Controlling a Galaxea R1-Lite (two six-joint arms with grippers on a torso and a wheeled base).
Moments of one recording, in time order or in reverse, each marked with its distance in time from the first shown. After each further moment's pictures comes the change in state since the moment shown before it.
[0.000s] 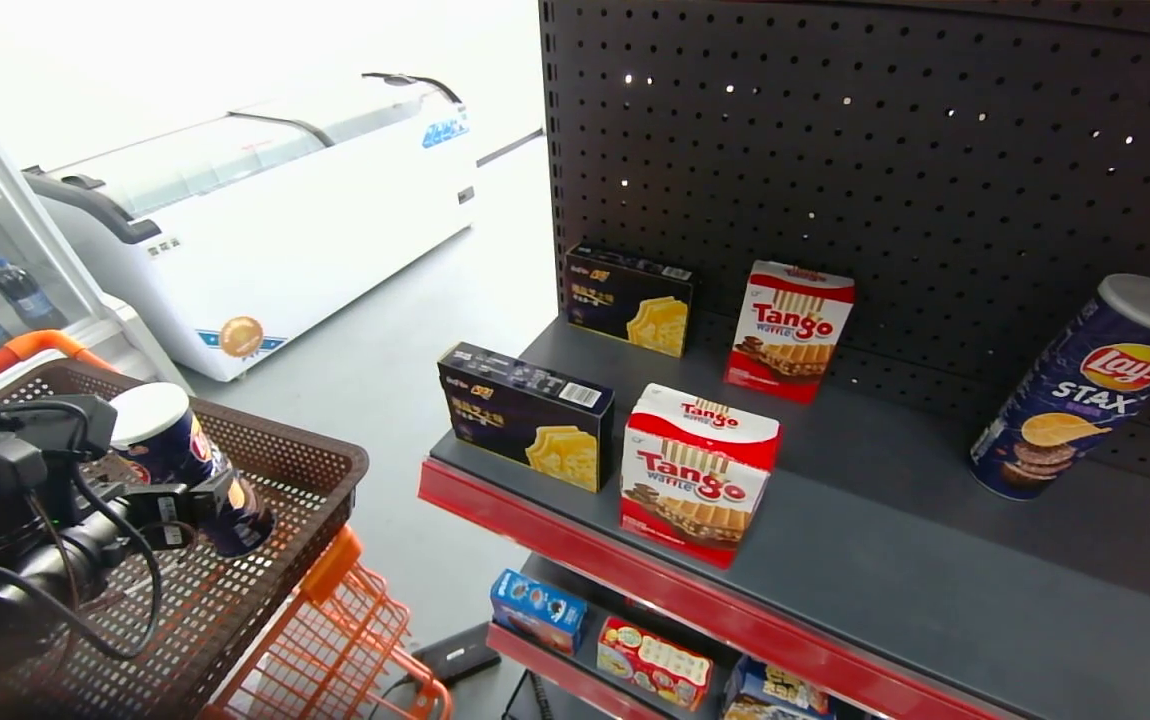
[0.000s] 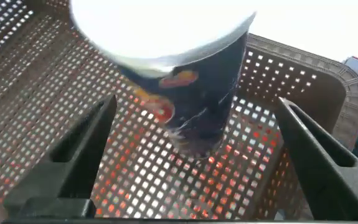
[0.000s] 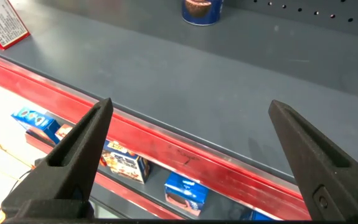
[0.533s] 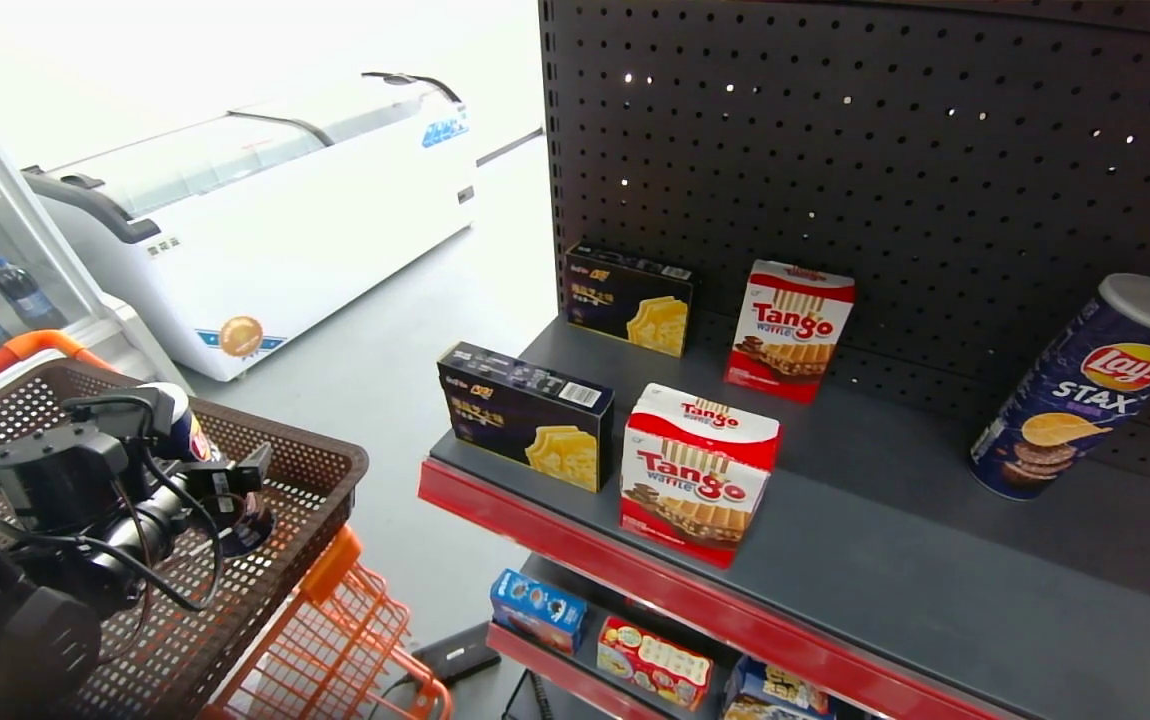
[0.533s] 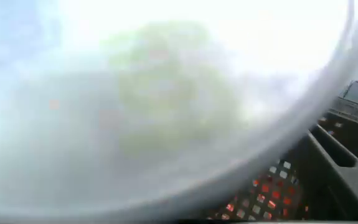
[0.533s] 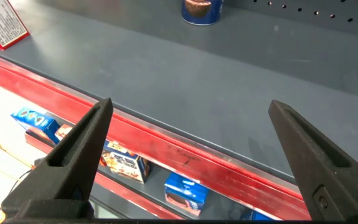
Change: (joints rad) left arm -0.015 0.258 -0.121 -0.235 0.009 0.004; right arm -0.001 0.000 0.000 0.000 0.000 0.000
